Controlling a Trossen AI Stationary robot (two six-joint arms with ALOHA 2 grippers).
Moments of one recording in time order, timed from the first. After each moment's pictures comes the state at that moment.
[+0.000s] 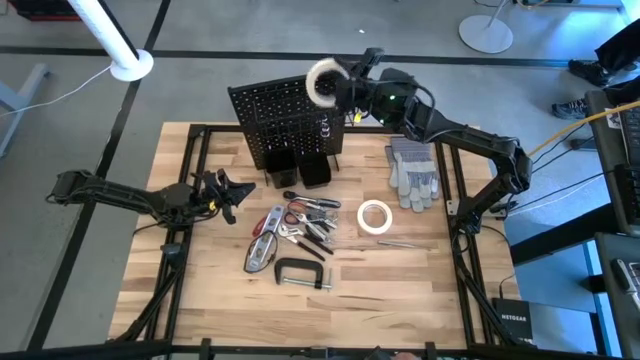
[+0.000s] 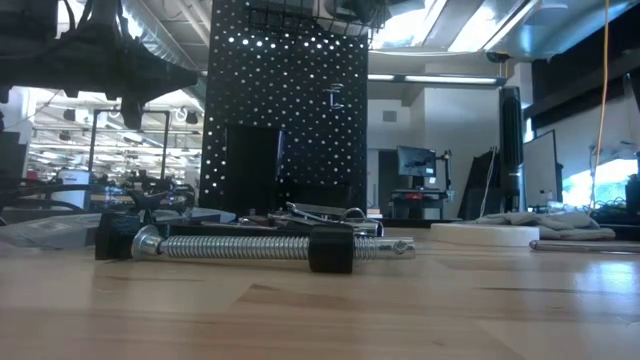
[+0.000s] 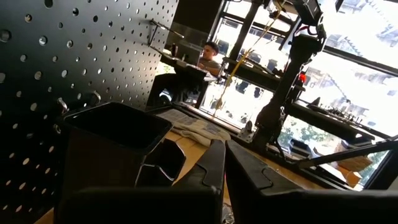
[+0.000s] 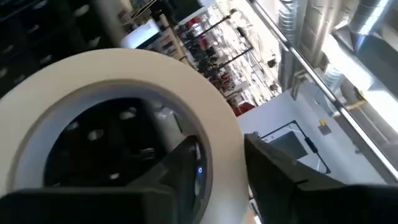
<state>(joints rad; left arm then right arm) -0.09 0.52 0.01 0.61 -0.49 -0.33 -0.36 1.59 1.61 0.04 0.45 -1.03</state>
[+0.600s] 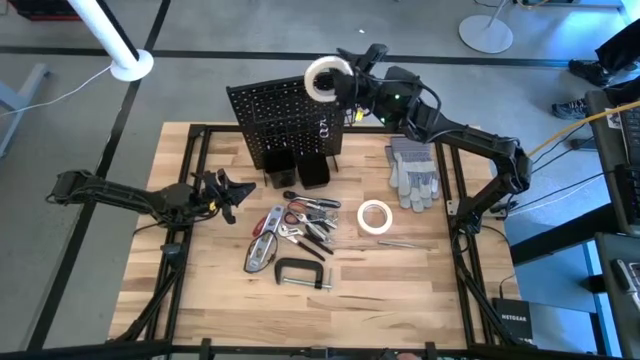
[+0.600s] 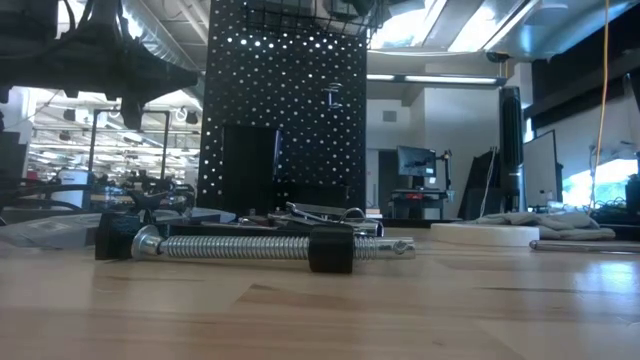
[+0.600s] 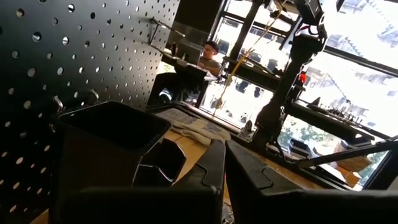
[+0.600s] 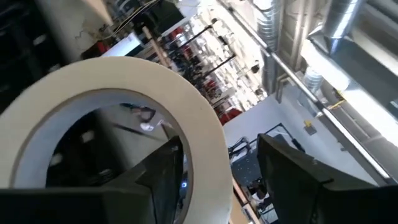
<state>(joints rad) -0.09 0.52 0.01 0.61 -0.49 -0.34 -0.36 1.58 1.64 0.12 0.46 -1.03</state>
